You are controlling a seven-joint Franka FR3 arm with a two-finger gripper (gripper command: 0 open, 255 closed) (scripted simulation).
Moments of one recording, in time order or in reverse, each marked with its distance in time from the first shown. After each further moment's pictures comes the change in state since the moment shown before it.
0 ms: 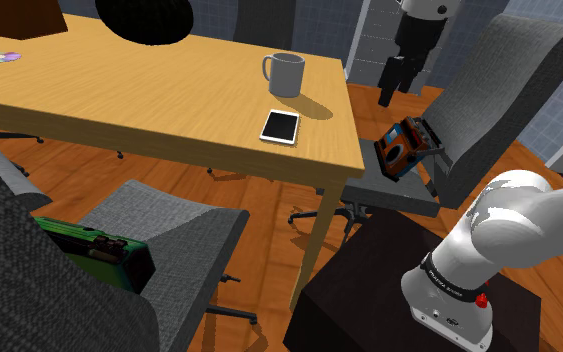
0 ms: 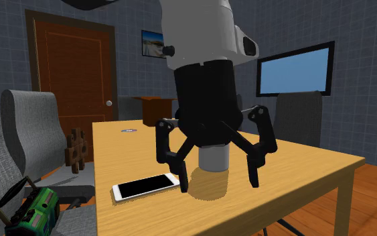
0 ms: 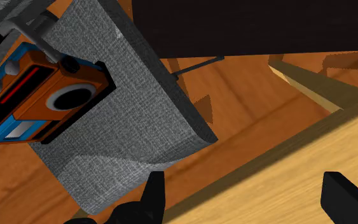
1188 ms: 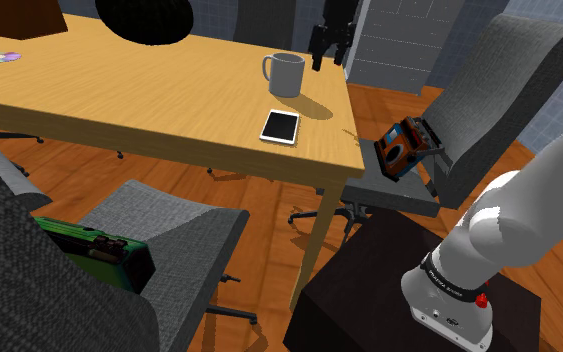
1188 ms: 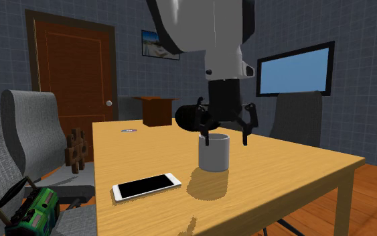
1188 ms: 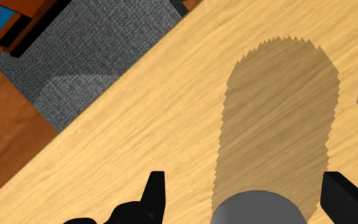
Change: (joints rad) arm -0.031 0.636 -0.073 0.529 0.051 0.130 -0.042
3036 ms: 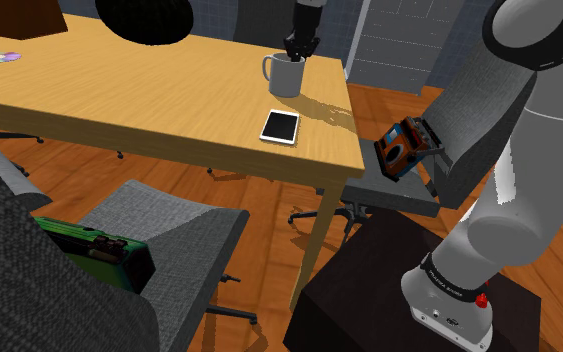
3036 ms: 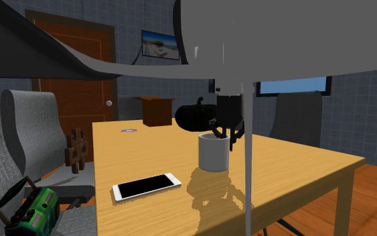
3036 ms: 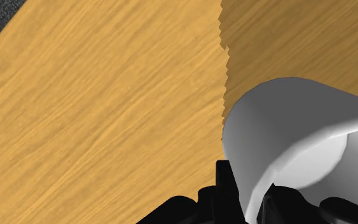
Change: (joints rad) arm -0.025 0.370 -0.024 0.366 0.067 0.013 -0.032
